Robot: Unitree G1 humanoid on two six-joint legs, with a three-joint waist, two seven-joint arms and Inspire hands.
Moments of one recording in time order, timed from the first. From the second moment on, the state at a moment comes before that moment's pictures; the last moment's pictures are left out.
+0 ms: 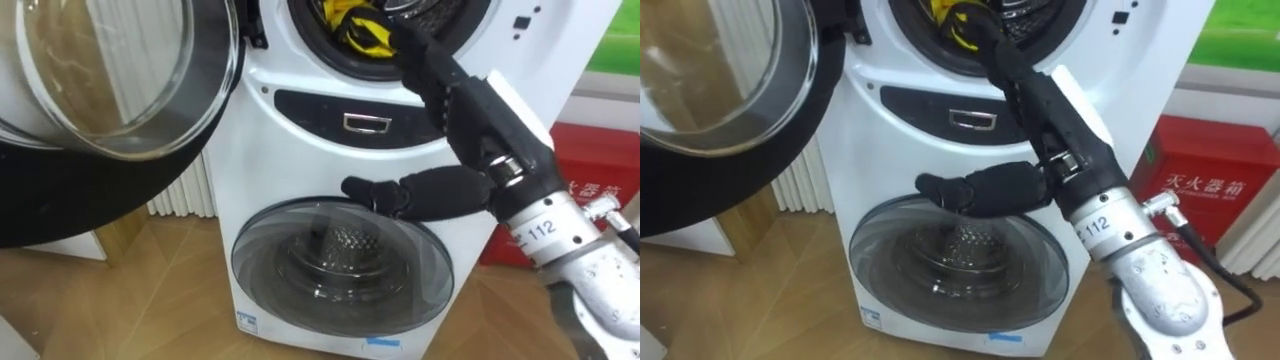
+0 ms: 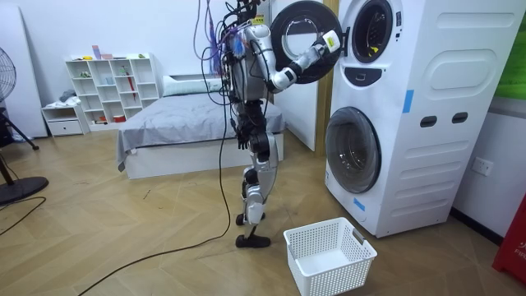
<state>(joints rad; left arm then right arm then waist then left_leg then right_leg) 0.18 0.23 0.14 1.16 0.05 0.10 0.13 -0.16 -0.33 0.04 -0.45 0.12 0.14 0.17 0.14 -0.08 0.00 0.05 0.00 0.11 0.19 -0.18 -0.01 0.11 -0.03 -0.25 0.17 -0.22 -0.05</state>
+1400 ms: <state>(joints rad) 0.07 0.26 0.09 1.18 0.05 0.09 0.15 -0.24 -0.31 0.13 -0.25 0.02 0.09 -0.04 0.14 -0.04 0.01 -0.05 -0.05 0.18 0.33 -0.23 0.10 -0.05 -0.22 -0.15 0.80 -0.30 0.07</state>
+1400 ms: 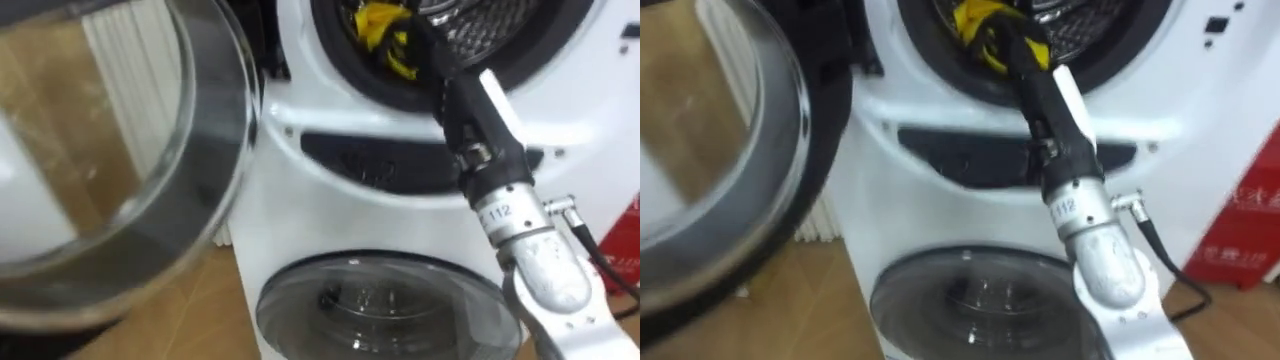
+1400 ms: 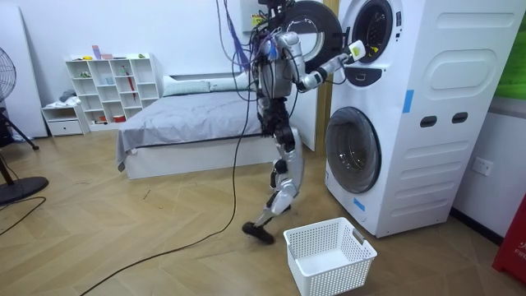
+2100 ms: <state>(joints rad) 0.14 0.25 0.08 1.17 0.06 0.08 0.15 -0.26 -0.33 0.13 -0.31 0.14 0.08 -0.01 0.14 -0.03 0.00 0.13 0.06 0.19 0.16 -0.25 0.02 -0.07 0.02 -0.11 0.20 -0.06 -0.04</state>
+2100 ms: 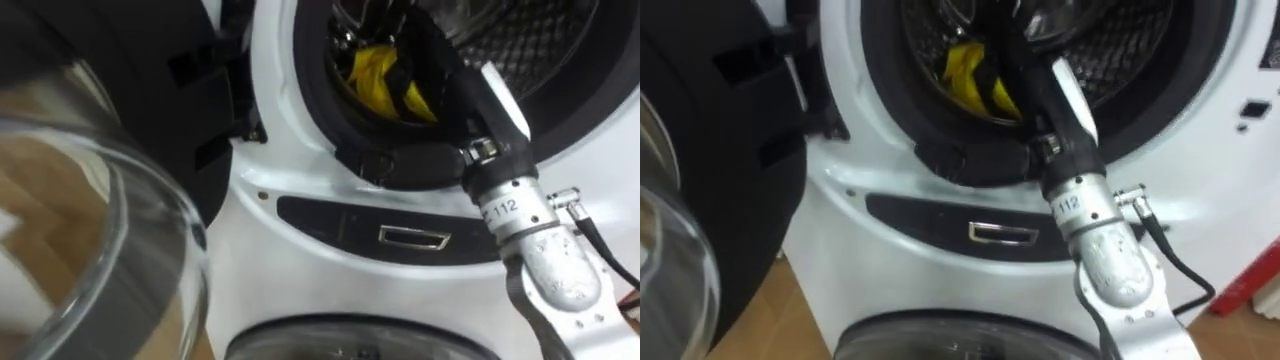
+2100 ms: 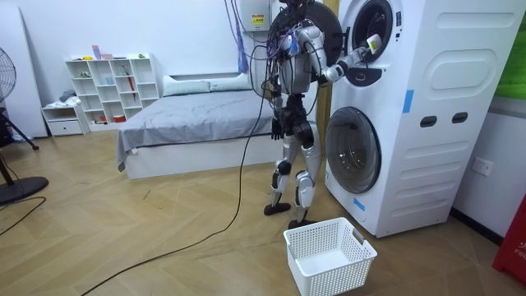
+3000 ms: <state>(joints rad) 0.23 0.22 0.08 1.15 0.12 0.07 0.15 -0.26 -0.36 -0.03 -0.41 0.68 0.06 0.09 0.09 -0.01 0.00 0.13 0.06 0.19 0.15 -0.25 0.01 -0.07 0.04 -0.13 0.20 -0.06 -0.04</state>
